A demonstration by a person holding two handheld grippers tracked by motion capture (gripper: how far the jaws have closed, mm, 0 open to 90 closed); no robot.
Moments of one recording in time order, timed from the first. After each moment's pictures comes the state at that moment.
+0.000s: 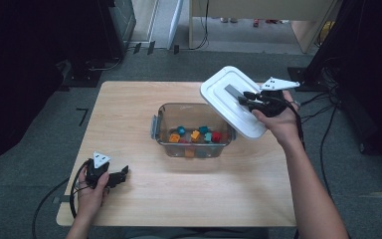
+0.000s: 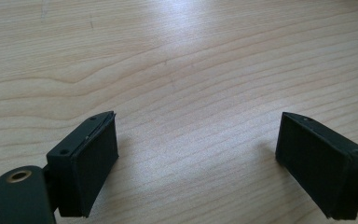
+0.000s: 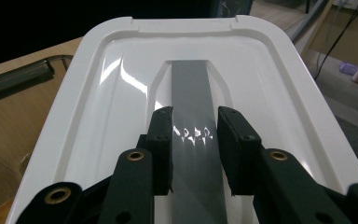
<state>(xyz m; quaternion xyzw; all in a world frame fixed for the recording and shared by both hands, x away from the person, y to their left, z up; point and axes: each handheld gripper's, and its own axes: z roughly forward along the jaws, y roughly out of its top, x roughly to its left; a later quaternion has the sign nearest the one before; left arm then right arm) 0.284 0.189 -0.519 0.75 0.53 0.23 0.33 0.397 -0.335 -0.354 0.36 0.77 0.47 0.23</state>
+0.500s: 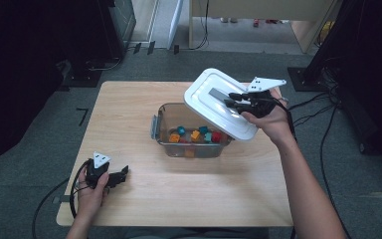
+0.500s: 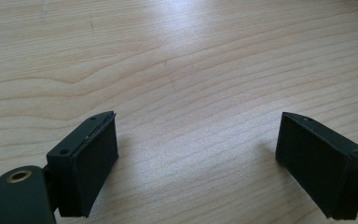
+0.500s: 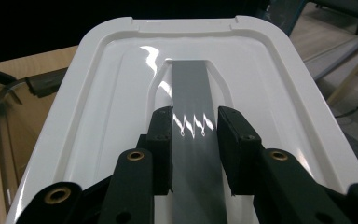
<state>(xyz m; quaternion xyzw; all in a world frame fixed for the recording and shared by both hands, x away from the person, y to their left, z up) 0.284 0.189 -0.519 0.75 0.53 0.23 0.33 0.395 -0.302 -0.345 0.28 0.81 0.48 0.20</state>
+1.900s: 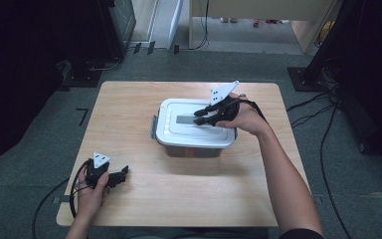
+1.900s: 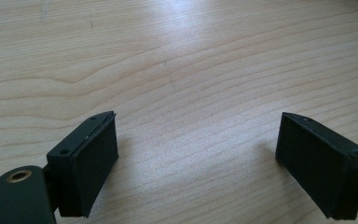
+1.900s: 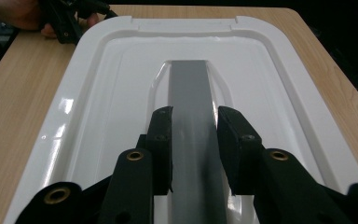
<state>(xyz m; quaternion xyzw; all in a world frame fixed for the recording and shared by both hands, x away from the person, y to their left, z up) 0.284 0.189 -0.518 0.75 0.53 0.23 0.33 0.434 -0.226 -0.387 0.06 0.89 0.45 0.05</state>
